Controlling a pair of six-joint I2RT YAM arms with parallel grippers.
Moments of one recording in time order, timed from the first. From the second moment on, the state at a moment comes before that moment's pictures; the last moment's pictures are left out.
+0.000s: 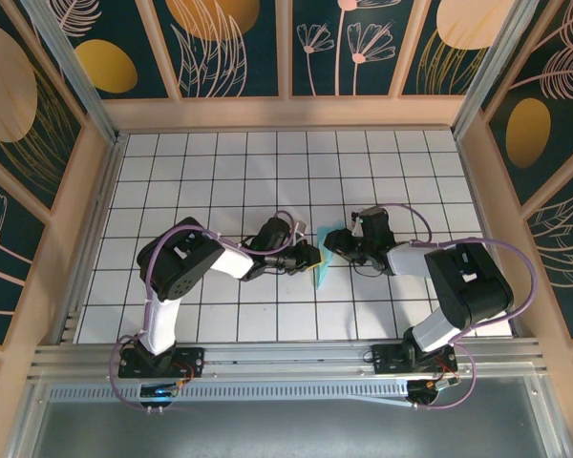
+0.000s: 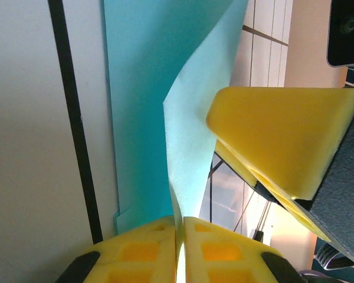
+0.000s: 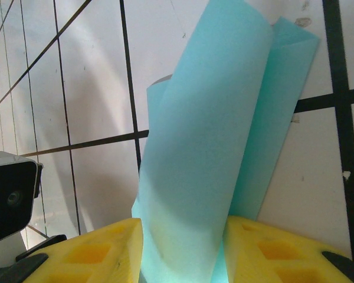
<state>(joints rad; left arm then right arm) -0.80 2.02 0.85 0.61 0.54 -1.16 0.39 1.56 0.52 0.24 -0.41 0.78</state>
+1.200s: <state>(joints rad) -0.80 2.02 0.84 0.57 0.52 -1.11 0.40 1.56 0.54 0.22 -0.40 0.78</state>
